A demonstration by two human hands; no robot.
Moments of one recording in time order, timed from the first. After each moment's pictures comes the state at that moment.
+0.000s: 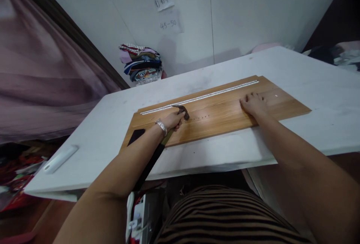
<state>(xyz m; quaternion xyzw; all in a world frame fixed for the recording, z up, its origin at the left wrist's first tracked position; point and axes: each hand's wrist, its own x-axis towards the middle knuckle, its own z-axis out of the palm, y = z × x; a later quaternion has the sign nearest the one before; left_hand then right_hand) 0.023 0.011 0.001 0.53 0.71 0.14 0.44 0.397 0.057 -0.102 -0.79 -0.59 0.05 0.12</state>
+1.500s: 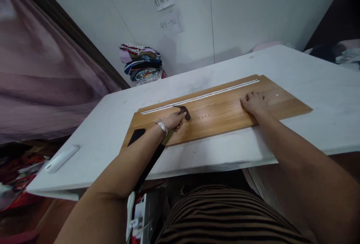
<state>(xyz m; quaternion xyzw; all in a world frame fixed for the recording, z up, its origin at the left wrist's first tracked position) 0.024 0.008 0.001 0.54 0.70 0.14 0.44 0.397 0.059 -0.106 -0.79 -0.59 0.05 0.13</state>
